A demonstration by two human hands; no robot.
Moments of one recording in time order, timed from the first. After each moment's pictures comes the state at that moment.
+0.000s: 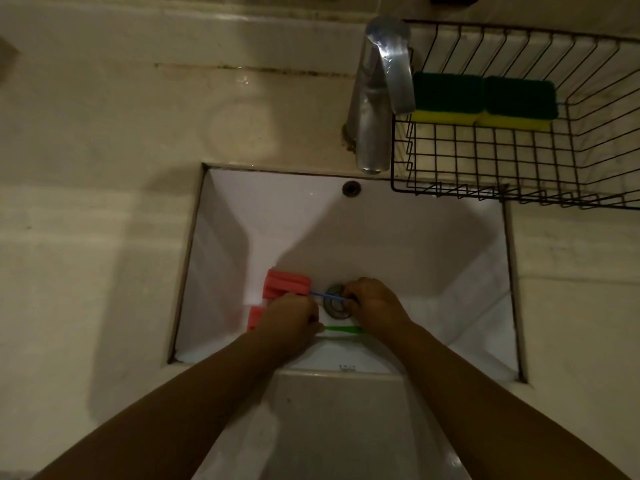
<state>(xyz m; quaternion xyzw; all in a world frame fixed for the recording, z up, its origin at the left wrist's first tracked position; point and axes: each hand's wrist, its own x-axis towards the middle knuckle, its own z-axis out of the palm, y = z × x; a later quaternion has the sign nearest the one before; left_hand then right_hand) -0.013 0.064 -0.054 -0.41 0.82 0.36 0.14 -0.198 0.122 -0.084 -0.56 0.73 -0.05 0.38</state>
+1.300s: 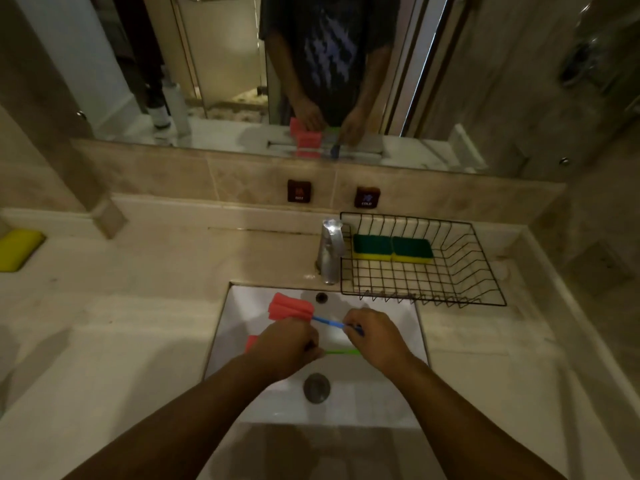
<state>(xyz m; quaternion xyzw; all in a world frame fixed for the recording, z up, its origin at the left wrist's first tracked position) -0.036 0.044 0.142 -0.32 0.91 0.27 0.00 -0.220 0.123 0.143 -0.59 0.76 -0.18 0.21</state>
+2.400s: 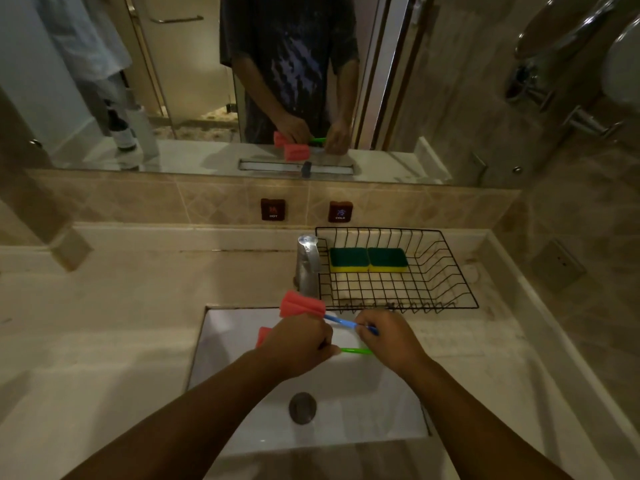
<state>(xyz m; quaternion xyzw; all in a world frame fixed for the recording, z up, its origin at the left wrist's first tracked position) -0.091 0.034 0.166 -0.26 0.94 0.23 -0.02 -0.271 0.131 0.151 -0.55 0.80 -0.20 0.17</state>
